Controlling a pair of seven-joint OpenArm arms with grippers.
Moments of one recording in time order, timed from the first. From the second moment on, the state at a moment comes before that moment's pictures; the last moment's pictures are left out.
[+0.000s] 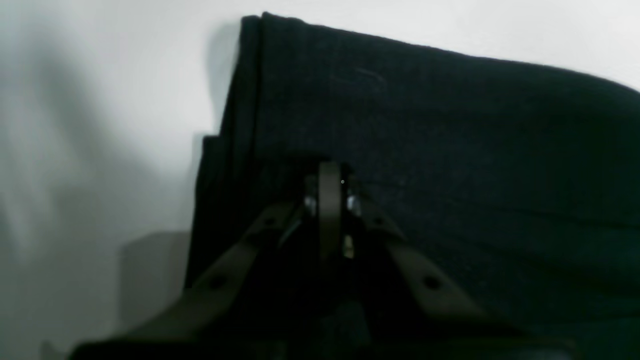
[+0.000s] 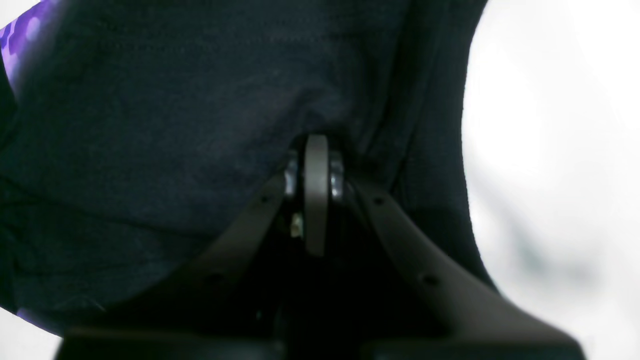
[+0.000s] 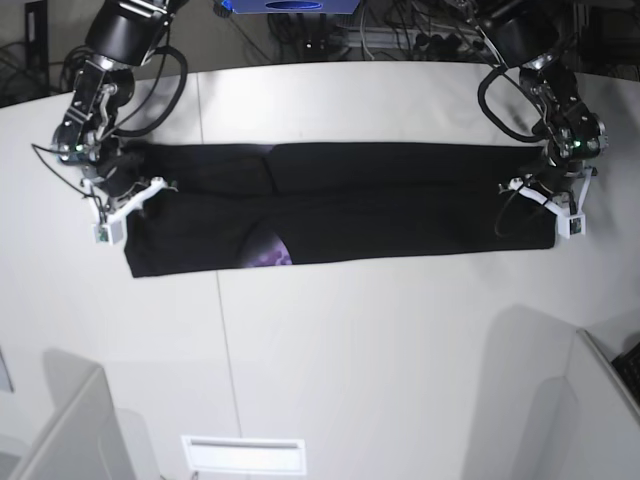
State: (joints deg) left arm 1.6 -7.2 -38.6 81.7 -5.2 -24.8 44.1; right arm -2.2 3.5 28.7 80.7 13.0 28.7 -47.5
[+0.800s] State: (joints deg) left arm 12.0 -11.3 -39.4 109.0 -22.1 -23.8 60.9; right arm -10.1 0.9 28.8 111.8 23.4 27.3 -63.5
